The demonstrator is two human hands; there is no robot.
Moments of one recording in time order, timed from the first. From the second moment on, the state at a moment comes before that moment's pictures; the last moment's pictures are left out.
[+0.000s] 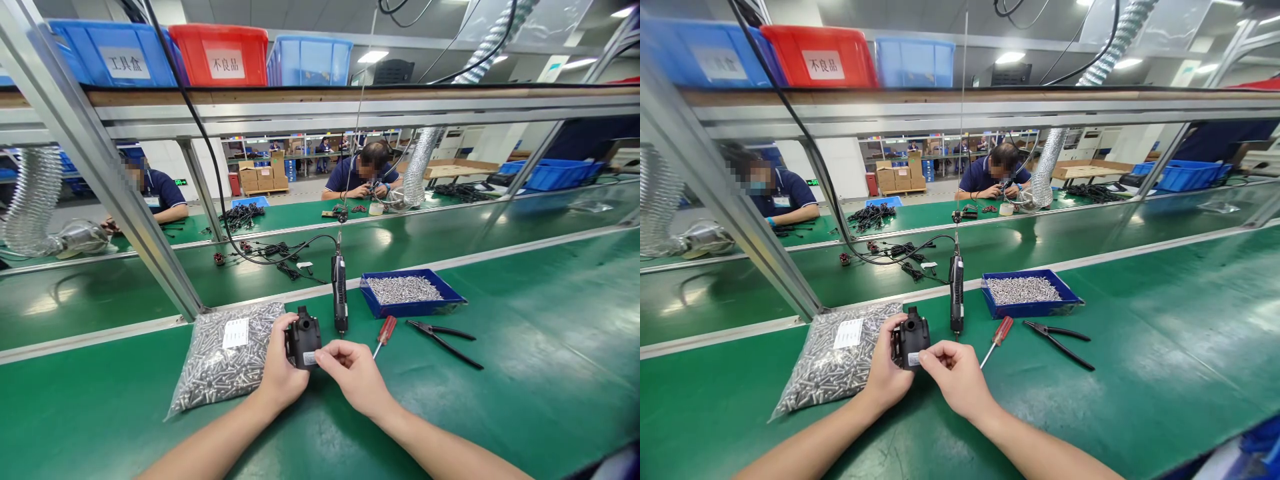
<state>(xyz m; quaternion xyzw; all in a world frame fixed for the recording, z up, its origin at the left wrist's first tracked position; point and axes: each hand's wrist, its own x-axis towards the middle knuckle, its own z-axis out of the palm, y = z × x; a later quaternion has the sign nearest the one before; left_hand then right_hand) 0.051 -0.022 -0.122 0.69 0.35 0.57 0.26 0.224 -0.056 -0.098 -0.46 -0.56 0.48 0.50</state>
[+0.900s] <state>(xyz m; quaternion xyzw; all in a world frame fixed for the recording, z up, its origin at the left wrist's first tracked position) 0.051 -0.020 -0.129 0.69 0.32 0.59 0.26 0.250 -0.041 -0.089 -0.45 -0.61 0.42 0.49</state>
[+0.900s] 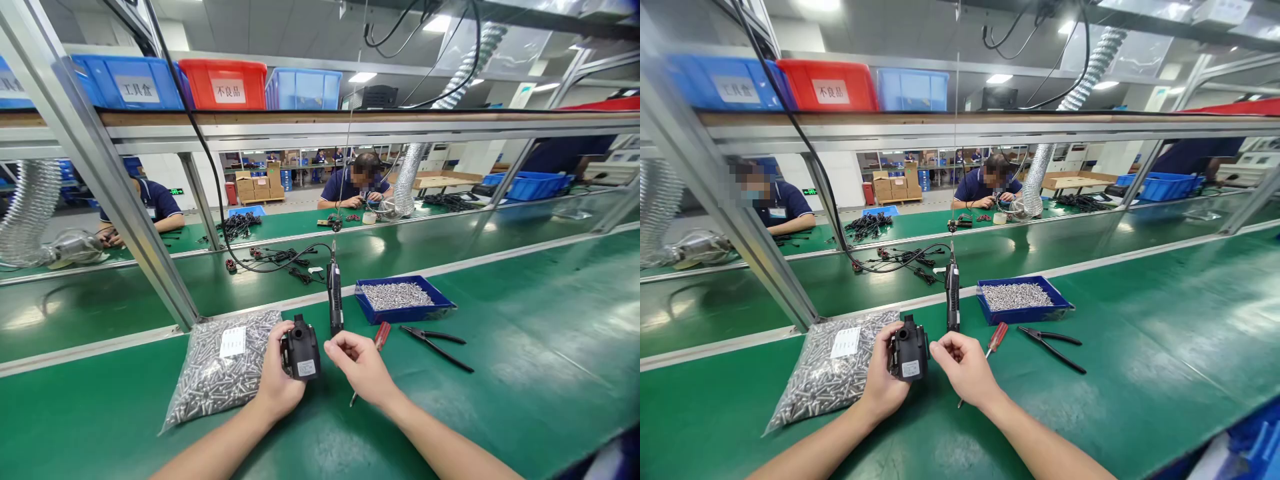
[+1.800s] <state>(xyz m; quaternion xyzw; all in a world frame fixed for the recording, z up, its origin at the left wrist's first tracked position) 0.050 -0.017 -0.125 0.72 0.34 0.59 0.14 0.235 -0.051 -0.085 -0.41 -0.55 0.60 0.42</state>
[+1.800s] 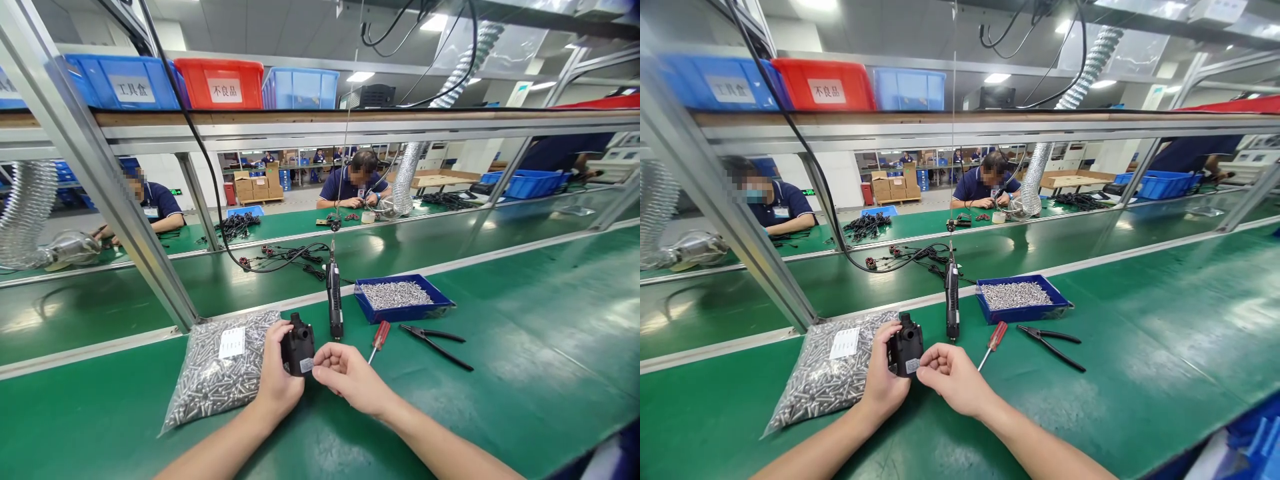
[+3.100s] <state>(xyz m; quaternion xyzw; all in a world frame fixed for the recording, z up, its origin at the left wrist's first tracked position) 0.050 -0.021 -0.122 0.72 0.32 0.56 0.25 0.246 -0.055 -0.074 -0.42 -0.70 0.43 0.38</state>
